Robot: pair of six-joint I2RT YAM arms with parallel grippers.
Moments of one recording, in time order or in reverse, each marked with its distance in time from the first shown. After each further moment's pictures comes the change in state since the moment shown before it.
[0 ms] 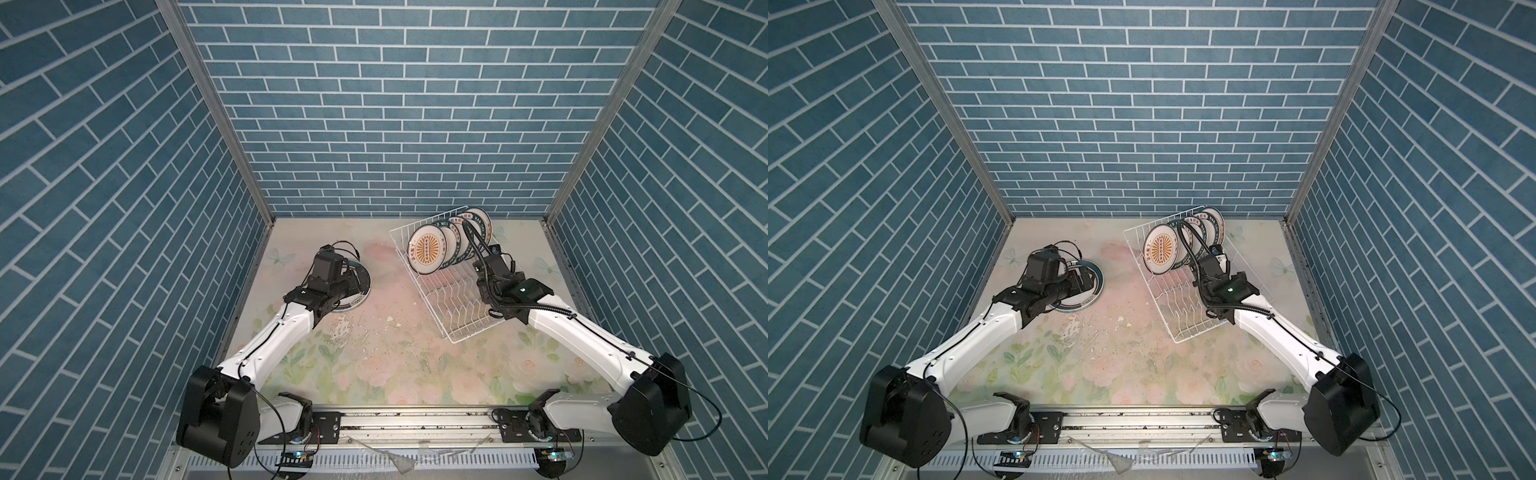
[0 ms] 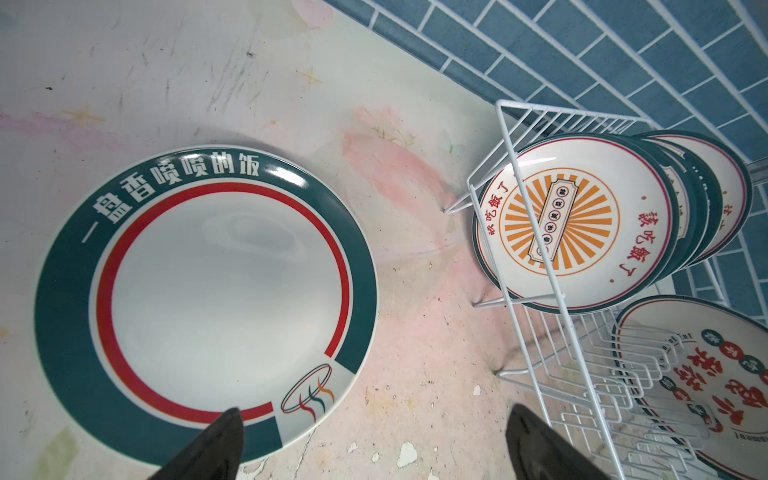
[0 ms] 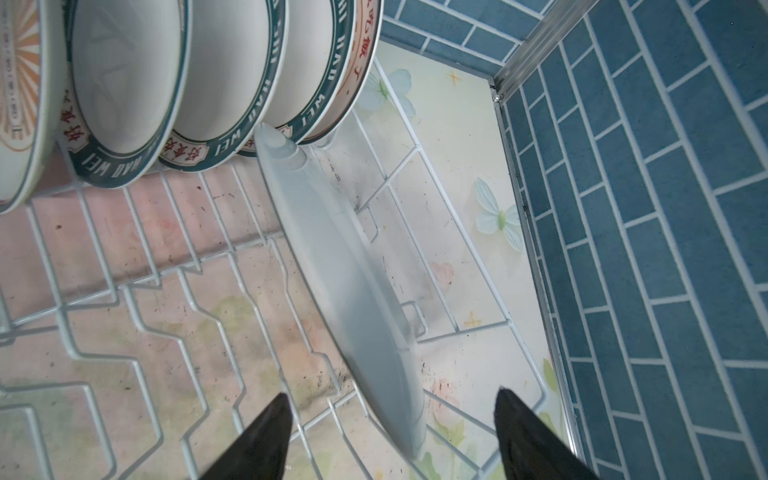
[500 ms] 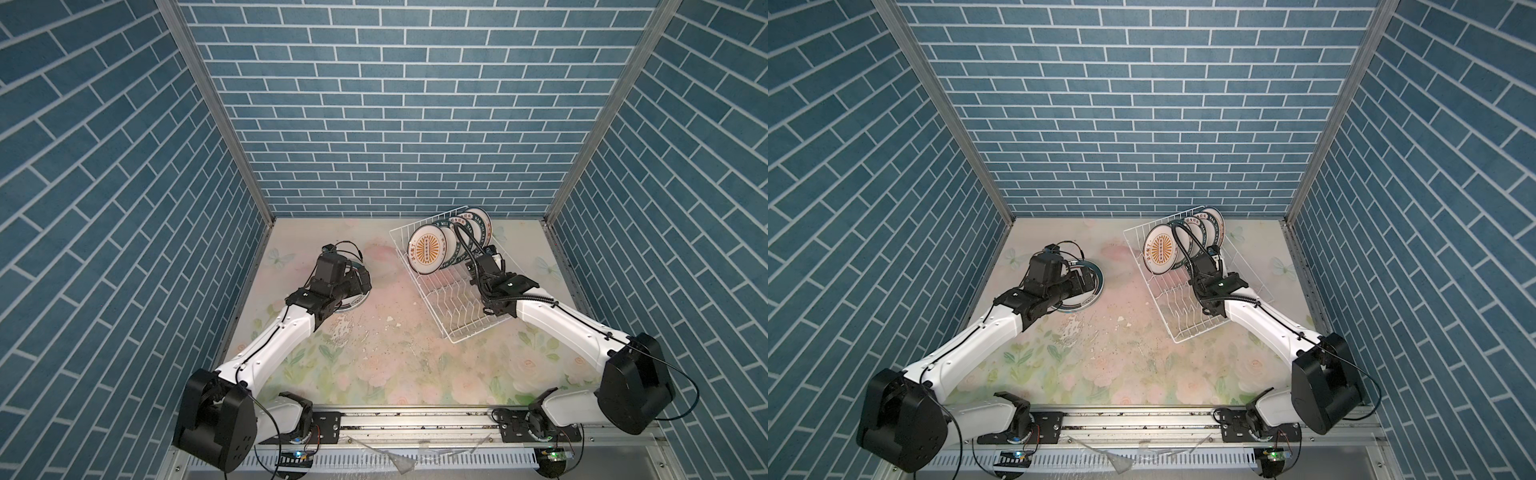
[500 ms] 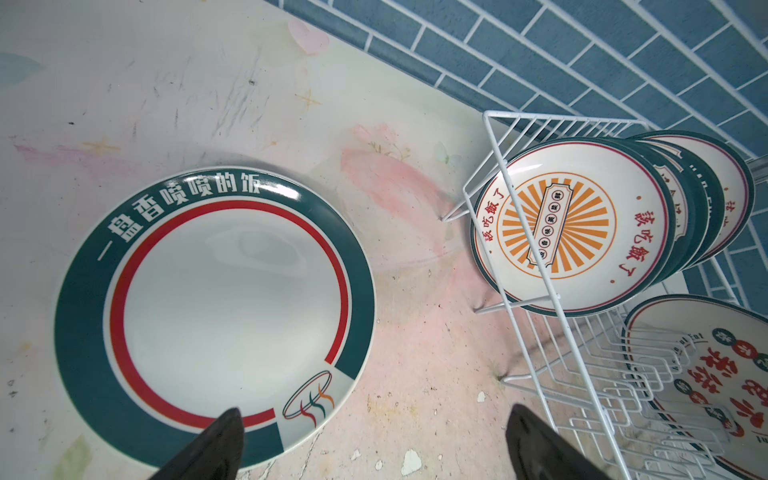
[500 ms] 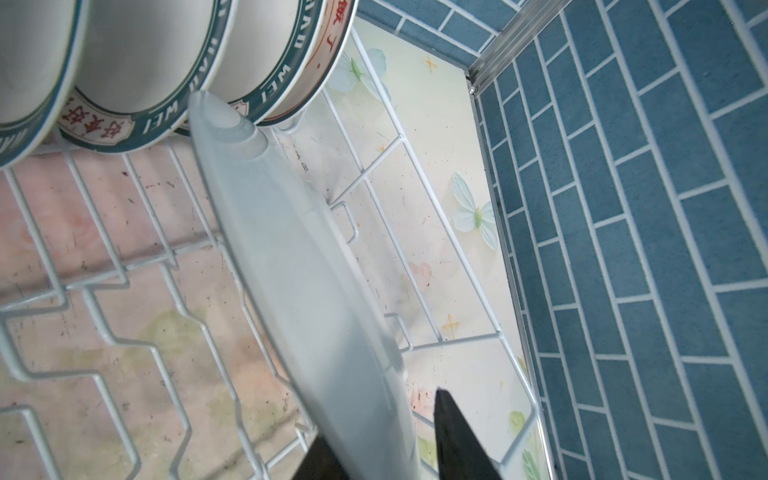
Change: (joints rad) left arm -0.024 -0.039 -0.016 0.024 -0.066 0.018; right arm -0.013 0.104 0.000 0.035 0.077 -0.013
